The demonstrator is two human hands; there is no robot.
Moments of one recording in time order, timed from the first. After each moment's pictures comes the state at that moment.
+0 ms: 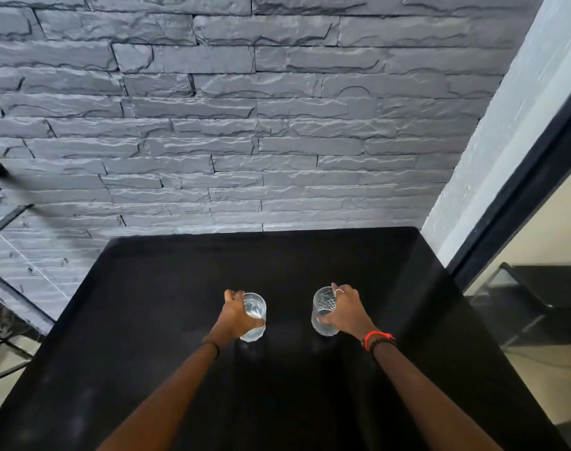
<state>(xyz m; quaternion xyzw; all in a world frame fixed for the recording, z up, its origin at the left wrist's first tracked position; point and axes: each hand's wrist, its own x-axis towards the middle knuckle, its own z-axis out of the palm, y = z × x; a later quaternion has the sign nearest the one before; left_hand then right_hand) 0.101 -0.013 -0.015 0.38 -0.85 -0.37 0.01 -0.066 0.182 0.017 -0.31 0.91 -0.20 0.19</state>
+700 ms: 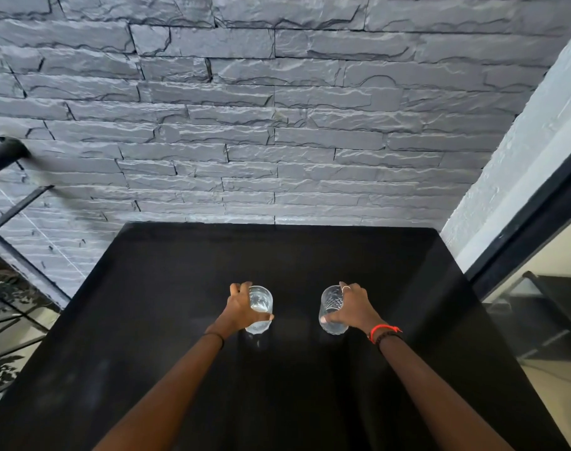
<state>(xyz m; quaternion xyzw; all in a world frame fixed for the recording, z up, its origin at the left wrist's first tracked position) 0.097 -0.018 -0.022 0.39 -0.84 -0.38 0.02 -0.087 0.171 0.010 -0.33 0.90 -0.16 0.23</state>
